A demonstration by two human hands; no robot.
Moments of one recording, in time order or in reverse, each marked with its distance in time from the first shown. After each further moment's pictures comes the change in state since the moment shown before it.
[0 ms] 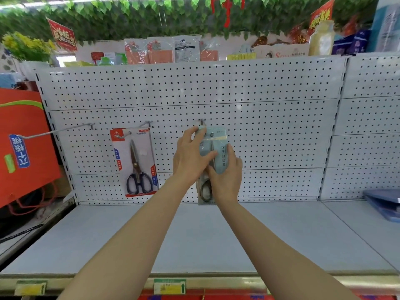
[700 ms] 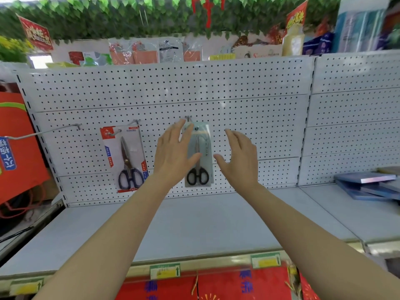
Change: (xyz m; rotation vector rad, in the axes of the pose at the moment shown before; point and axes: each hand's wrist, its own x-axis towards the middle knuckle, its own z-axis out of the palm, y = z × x) left_hand -0.033 0.008 -0.036 0.385 -0.008 0.265; right_hand 0.003 -0.014 -0.082 -0.574 0.065 -0.535
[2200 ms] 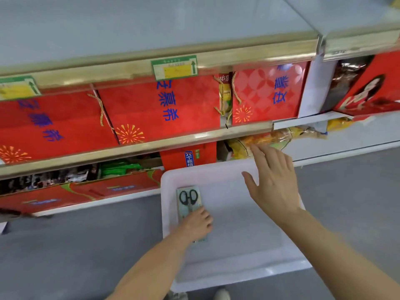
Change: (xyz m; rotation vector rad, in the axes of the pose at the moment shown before) left_hand -0.593 0.293 0.318 0.105 -1.243 1.131; right_hand -0.459 0.253 -0.144 -0.371 -0.657 0.121
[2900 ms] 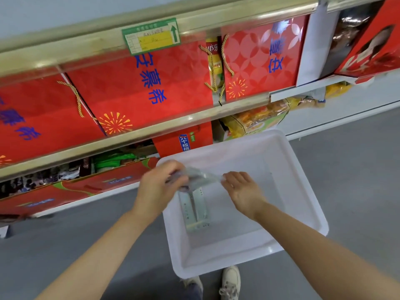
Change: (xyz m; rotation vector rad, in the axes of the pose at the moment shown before) left_hand -0.131 -0.071 -0.080 -1.171 0.994 -0.586; right_hand -0.074 -0.002 0.128 -0.040 -0.529 -0.281
